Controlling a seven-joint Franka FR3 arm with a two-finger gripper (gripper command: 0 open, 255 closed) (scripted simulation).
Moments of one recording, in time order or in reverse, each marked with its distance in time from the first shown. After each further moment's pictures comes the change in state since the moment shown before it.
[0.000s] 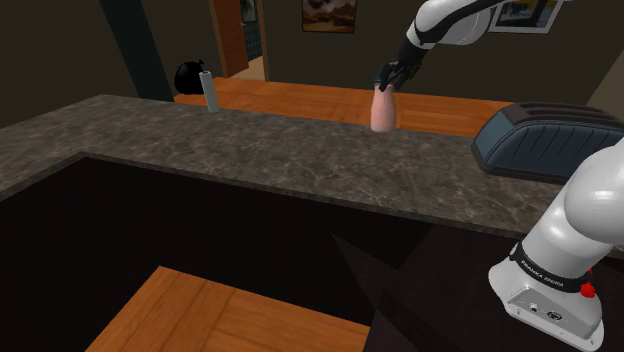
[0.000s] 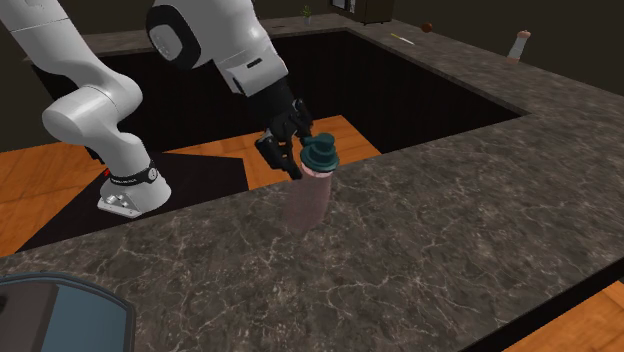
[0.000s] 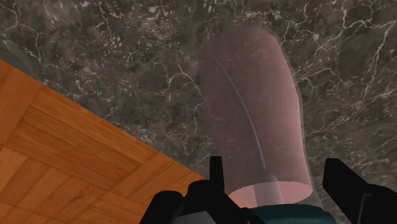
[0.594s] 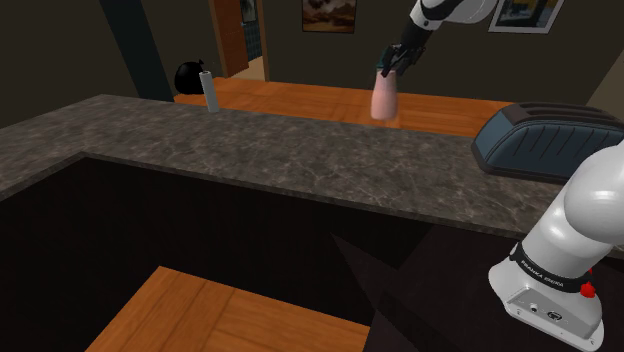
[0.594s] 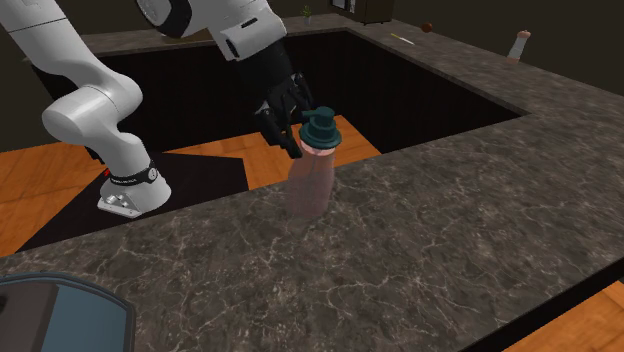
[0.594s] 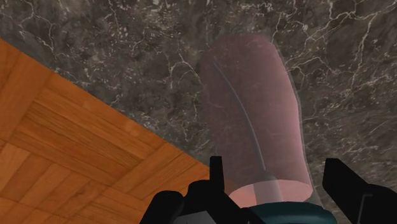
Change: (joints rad) arm -0.004 -0.030 0.007 0.091 -0.022 -0.119 0.025
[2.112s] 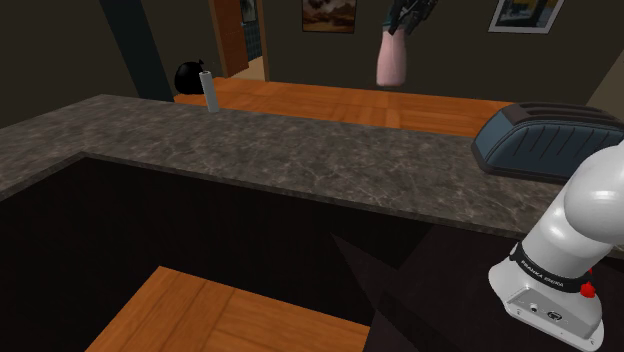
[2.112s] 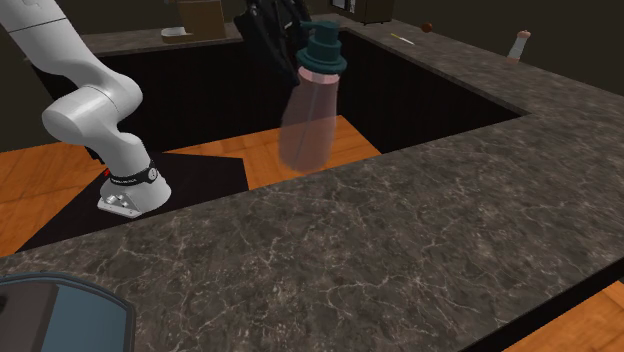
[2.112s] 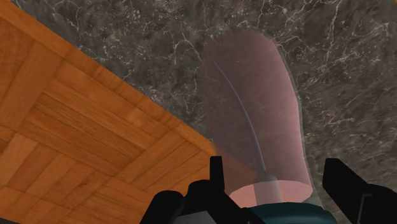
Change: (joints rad) arm 0.000 -0.001 0.007 0.312 -0.016 -0.312 0.032
